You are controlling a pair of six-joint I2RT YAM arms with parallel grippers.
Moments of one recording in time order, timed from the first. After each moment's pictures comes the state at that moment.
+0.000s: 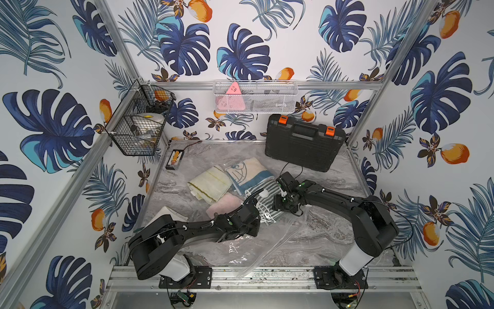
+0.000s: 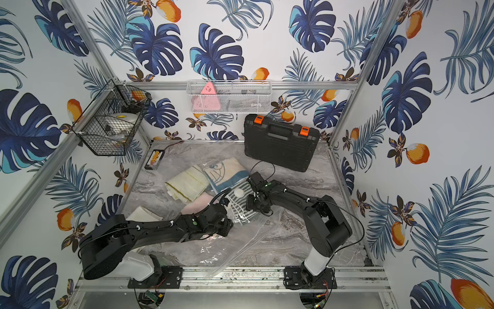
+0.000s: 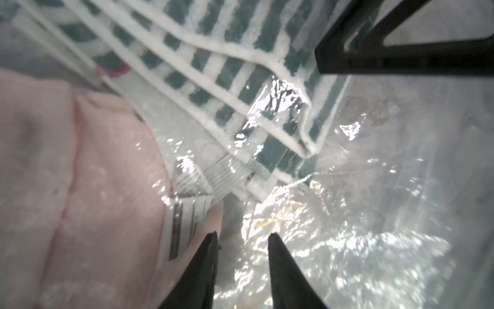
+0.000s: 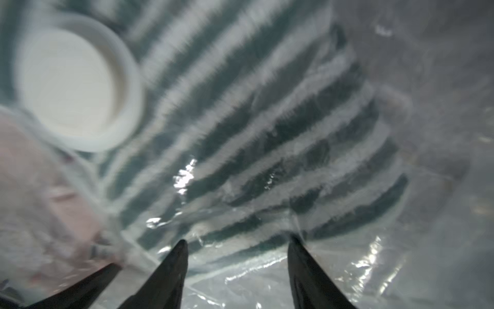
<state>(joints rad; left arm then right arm) -0.88 1.45 0.61 -0.09 -0.07 -0.60 0.62 1.70 1.03 -0.63 -0.09 0.66</state>
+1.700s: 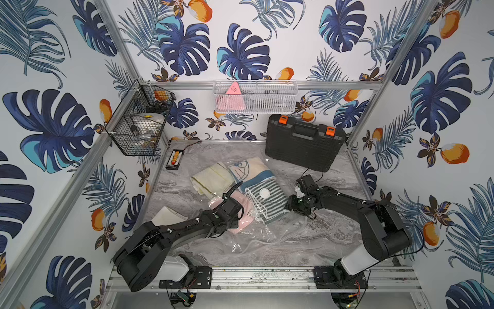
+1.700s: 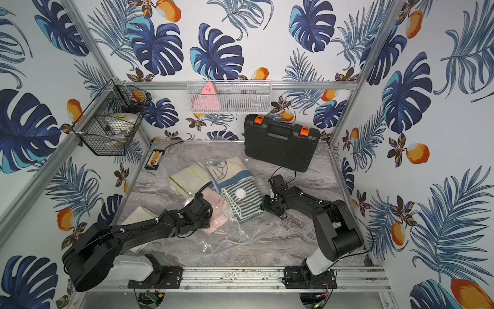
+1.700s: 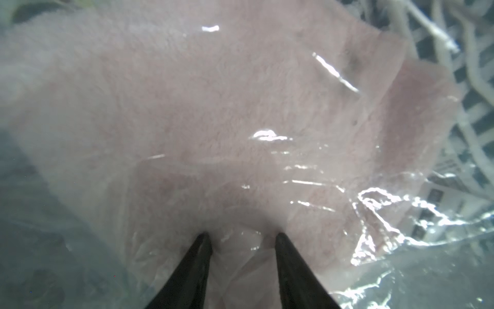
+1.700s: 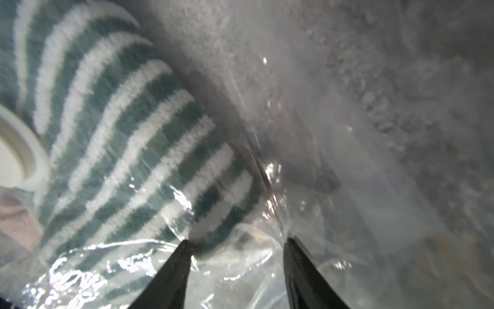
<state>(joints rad) -0.66 1.33 0.60 -0.36 -0.24 -0.69 0.40 1.59 0.86 -0.52 -0.22 0.63</state>
